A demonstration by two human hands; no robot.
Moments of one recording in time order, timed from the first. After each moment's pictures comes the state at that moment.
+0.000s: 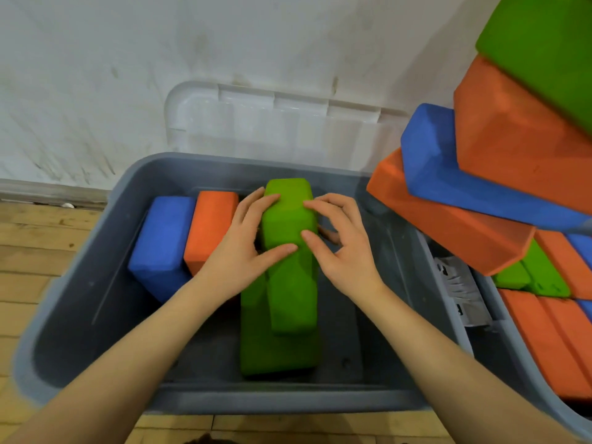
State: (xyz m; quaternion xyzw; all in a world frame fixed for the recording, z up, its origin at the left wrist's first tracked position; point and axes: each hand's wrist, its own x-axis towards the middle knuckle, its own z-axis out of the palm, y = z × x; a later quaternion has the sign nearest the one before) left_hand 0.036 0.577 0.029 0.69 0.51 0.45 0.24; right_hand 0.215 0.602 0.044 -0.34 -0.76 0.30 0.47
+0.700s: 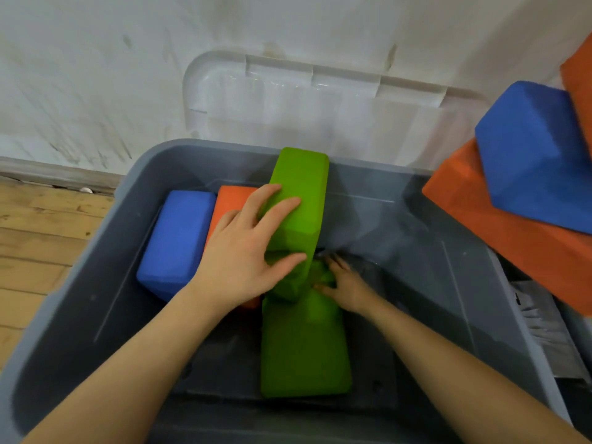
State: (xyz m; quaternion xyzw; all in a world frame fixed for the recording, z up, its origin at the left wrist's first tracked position) left_hand 0.001 0.597 0.009 0.75 0.58 0.32 0.00; right_hand 0.215 0.683 -0.140 -0.54 -0.77 0.33 -0.02
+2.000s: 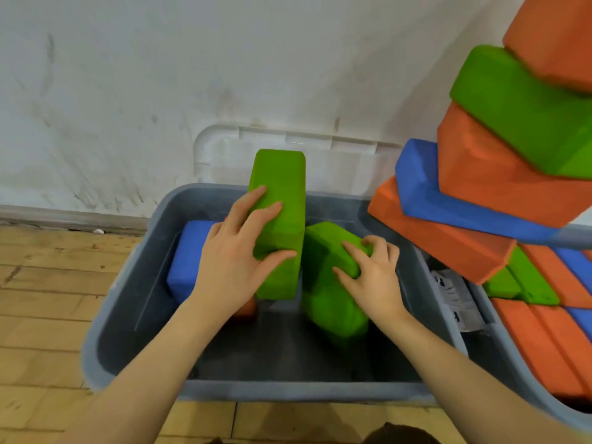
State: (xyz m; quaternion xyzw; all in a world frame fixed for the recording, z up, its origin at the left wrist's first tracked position) left_hand 0.021 0.531 0.098 0.71 0.53 0.46 -0.03; right_hand 0.251 0.592 0.022 -0.56 -0.77 0.02 0.29
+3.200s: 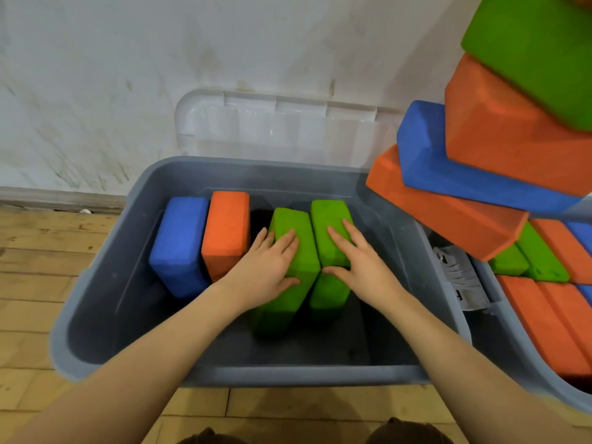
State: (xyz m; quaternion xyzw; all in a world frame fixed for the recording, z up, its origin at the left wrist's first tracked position) left_hand 0.053 0.562 0.014 0.83 0.55 0.02 0.04; right_hand 0.261 0.596 0.005 -0.52 -0.81 0.23 0.16
